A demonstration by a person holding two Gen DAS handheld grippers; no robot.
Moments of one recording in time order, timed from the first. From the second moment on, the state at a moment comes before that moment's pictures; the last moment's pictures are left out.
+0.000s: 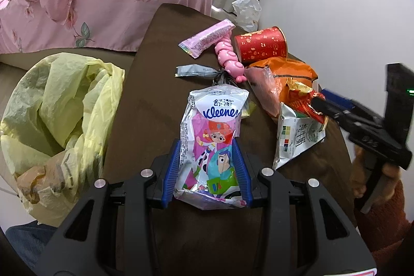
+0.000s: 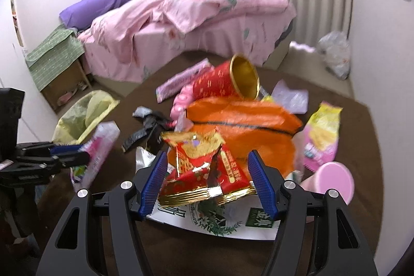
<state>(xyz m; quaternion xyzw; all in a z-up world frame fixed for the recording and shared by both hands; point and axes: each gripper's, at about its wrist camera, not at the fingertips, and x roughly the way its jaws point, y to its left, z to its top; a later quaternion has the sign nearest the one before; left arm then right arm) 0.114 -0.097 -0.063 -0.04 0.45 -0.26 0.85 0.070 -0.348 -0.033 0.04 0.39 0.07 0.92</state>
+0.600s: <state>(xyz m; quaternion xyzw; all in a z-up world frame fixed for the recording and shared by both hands) 0.101 -0.065 -0.040 -0.06 0.42 -0.24 0.87 0.044 -0.333 -0.005 0.03 0.37 0.09 0.93</state>
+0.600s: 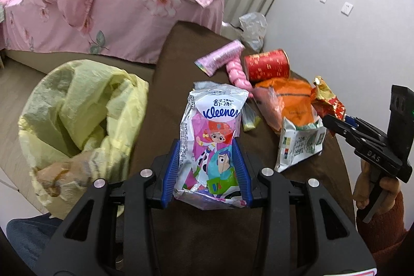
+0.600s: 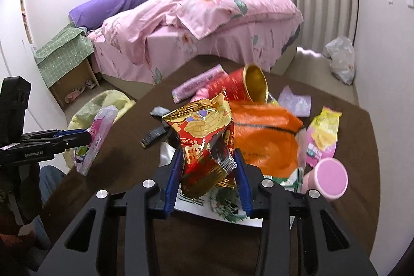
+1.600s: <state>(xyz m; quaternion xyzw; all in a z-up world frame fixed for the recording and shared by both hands) 0.180 0.113 -0.091 -0.13 0.47 -0.12 0.87 0.186 -0.098 -0.049 -0.08 0.44 0.30 0.84</state>
